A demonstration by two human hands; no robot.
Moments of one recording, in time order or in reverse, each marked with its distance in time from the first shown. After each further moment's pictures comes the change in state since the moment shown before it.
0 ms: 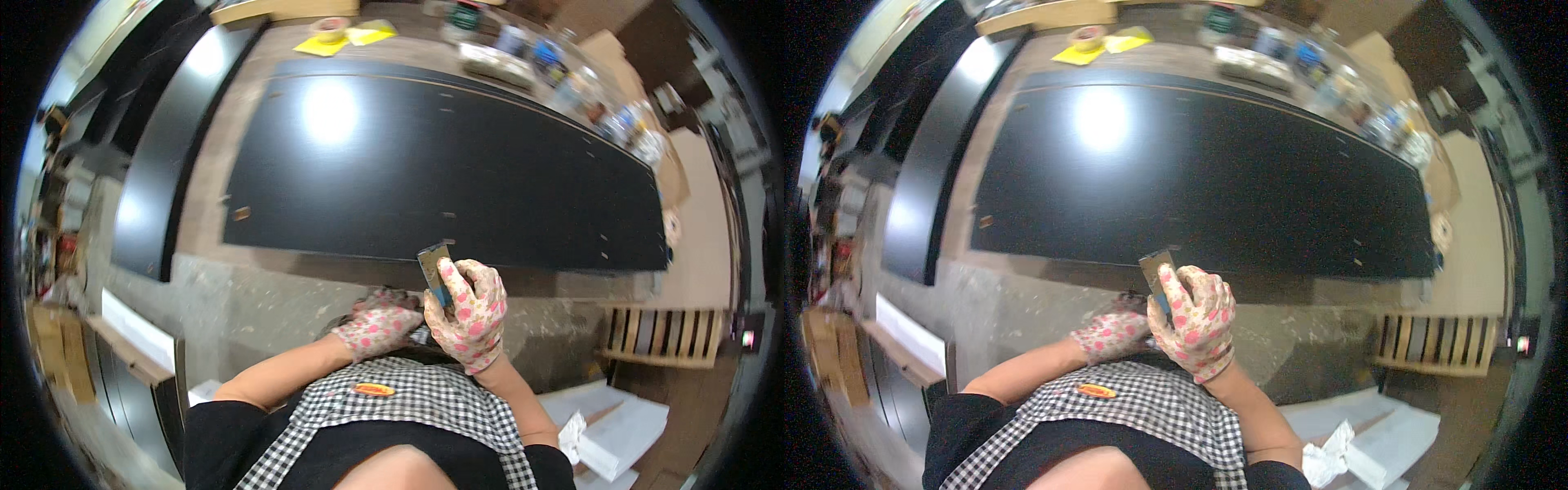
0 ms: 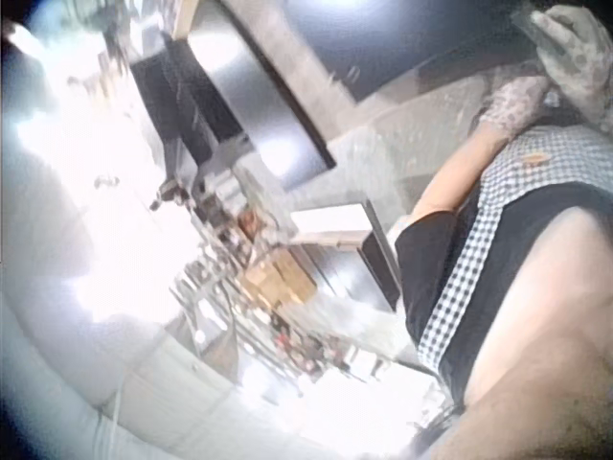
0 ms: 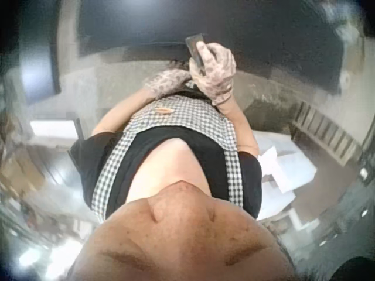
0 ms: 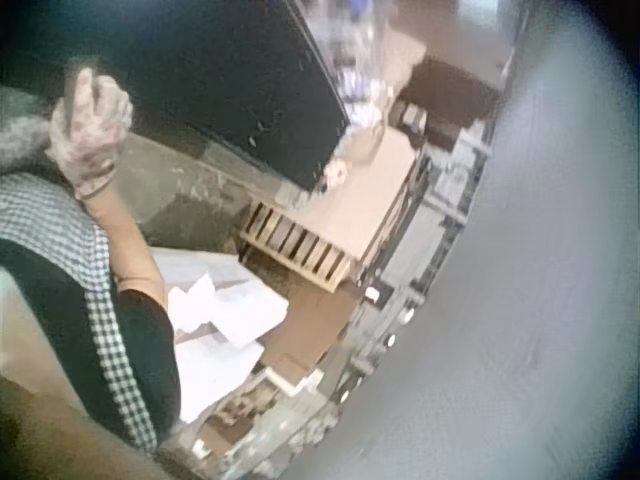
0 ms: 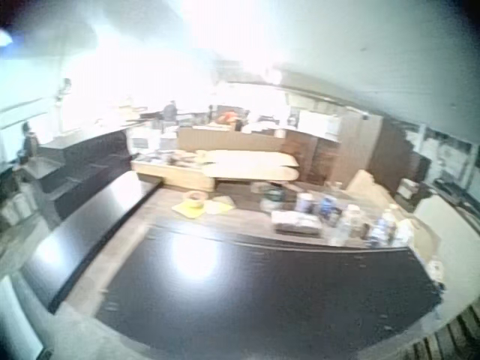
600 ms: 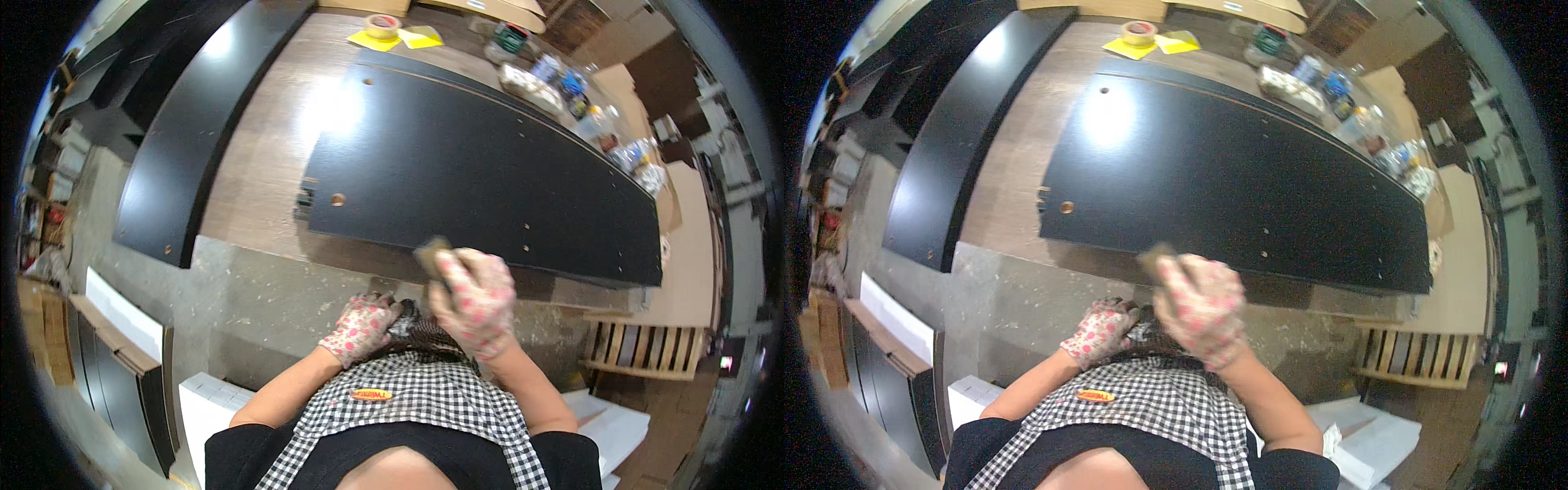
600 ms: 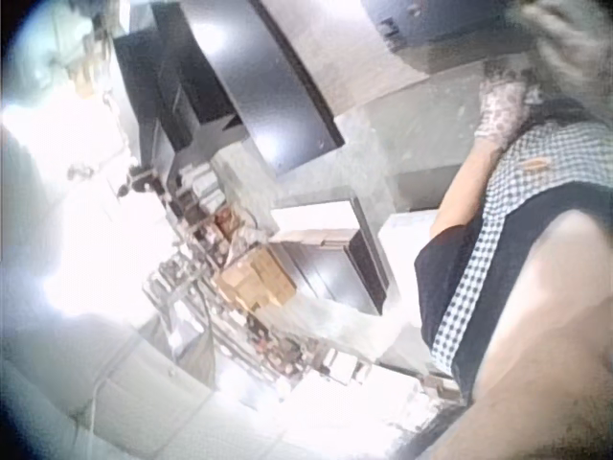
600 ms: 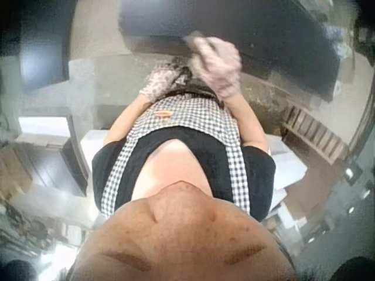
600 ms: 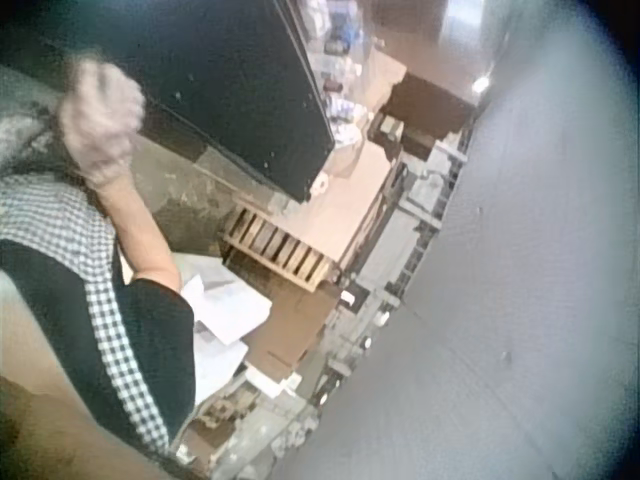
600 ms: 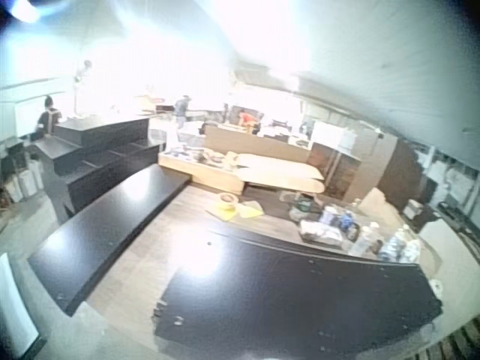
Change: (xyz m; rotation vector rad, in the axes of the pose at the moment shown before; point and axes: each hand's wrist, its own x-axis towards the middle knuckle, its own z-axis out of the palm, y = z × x) left_hand -0.115 -0.056 -0.019 0.056 0.021 -0.291; right_hand 0.028 -0.065 0.059 -0.168 -0.243 -0.119
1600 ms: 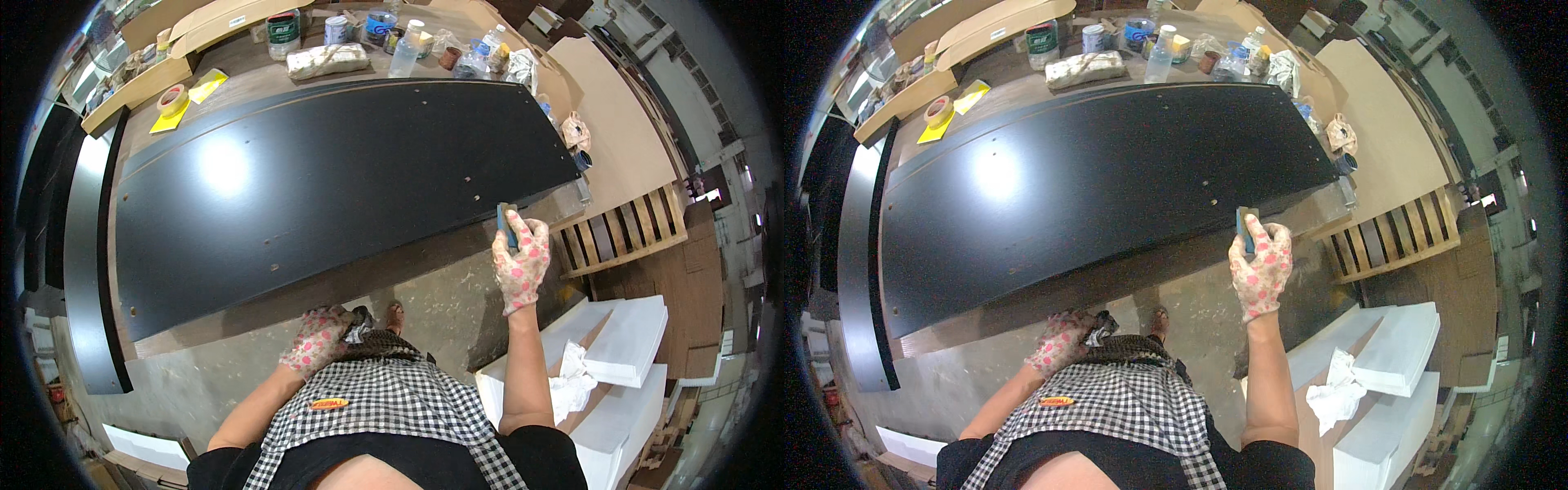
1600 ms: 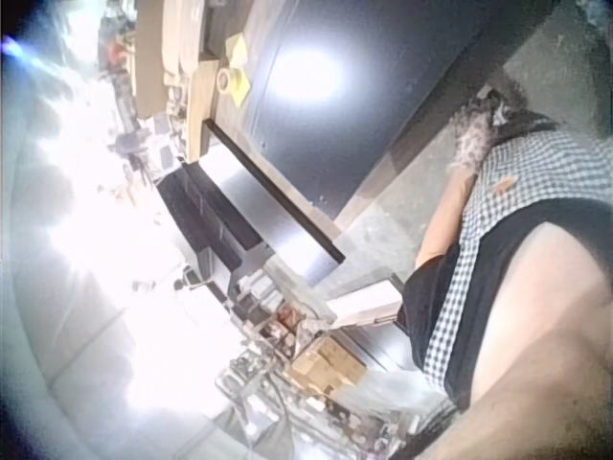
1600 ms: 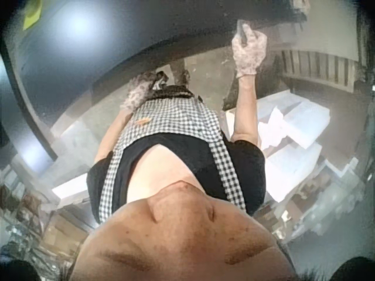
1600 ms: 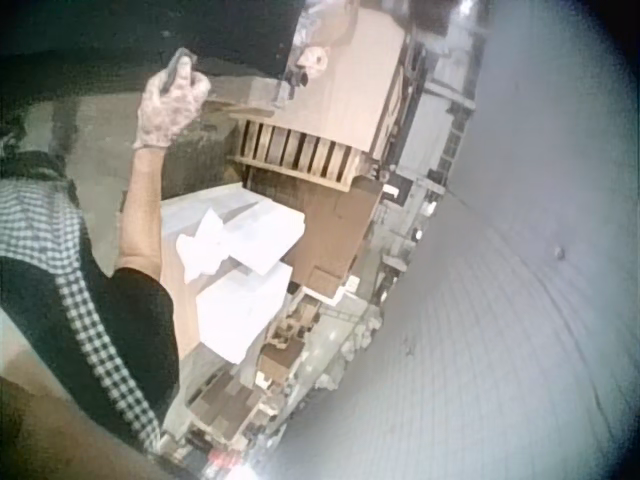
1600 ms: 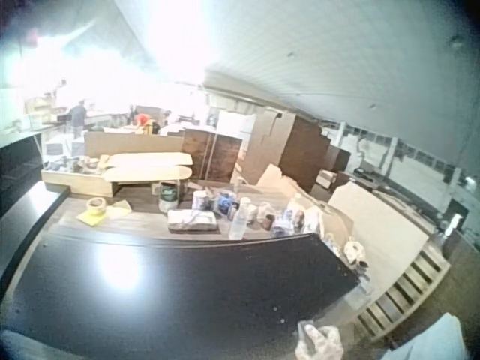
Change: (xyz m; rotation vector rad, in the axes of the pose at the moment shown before) left_hand 0.140 0.154 0.020 0.128 -0.169 0.199; right_hand -0.173 0.220 -0.140 -0.332 0.440 0.710
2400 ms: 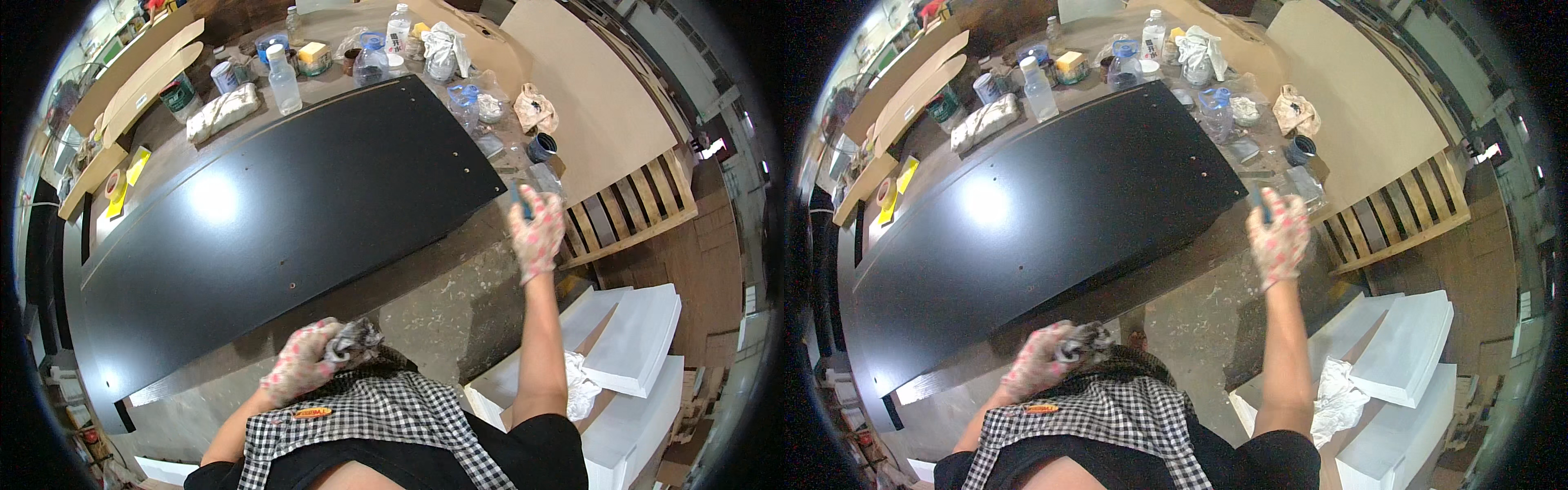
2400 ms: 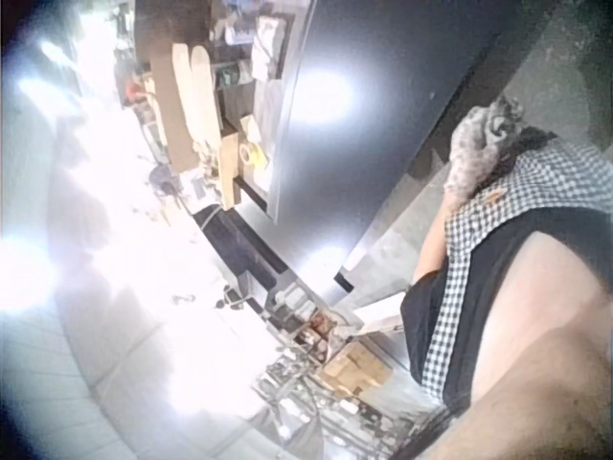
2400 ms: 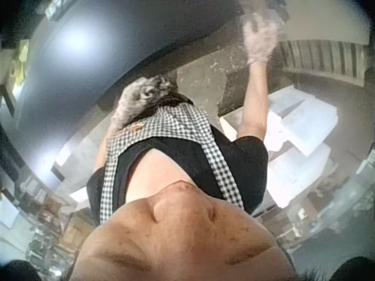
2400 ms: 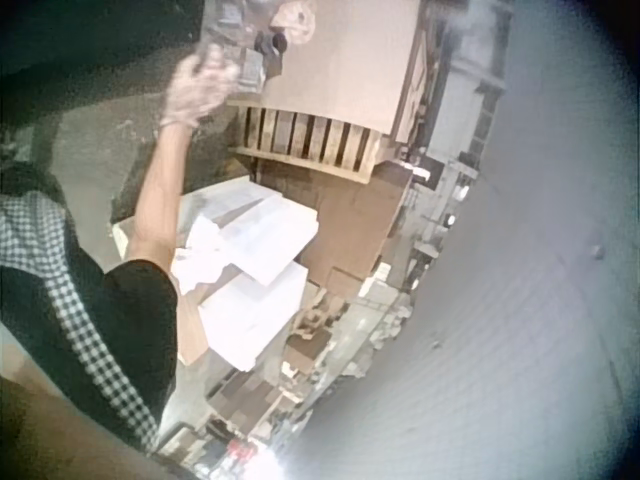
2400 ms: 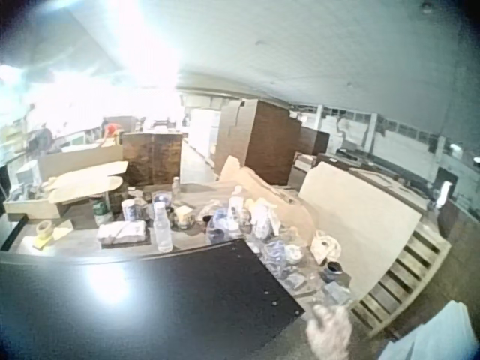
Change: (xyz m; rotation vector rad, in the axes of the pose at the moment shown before) left_hand 0.162 0.189 -0.065 -0.363 0.044 0.192; right_hand 0.084 0.322 -0.023 -0.269 0.057 0.155
